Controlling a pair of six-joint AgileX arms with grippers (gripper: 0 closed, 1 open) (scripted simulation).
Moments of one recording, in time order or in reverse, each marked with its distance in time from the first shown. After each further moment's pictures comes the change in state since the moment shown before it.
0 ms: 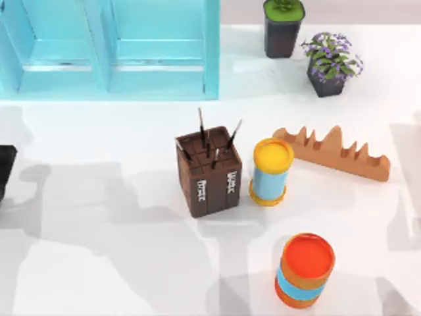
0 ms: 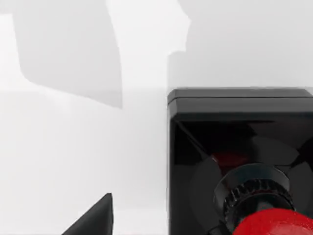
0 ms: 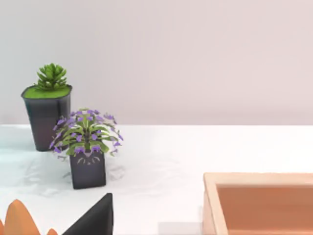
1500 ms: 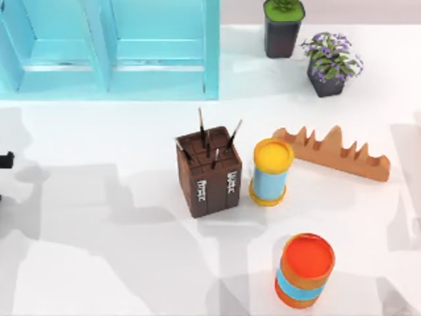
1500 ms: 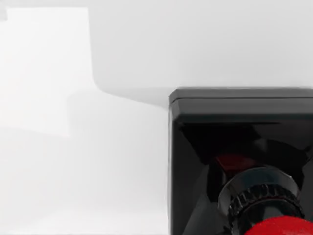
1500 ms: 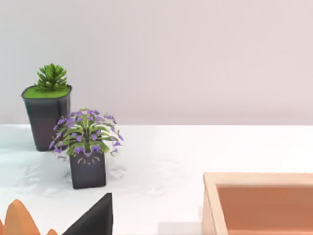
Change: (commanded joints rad) left arm 0.000 0.003 -0.009 0.011 0.000 0.000; right arm 0.000 0.000 0.000 0.000 0.000 0.000
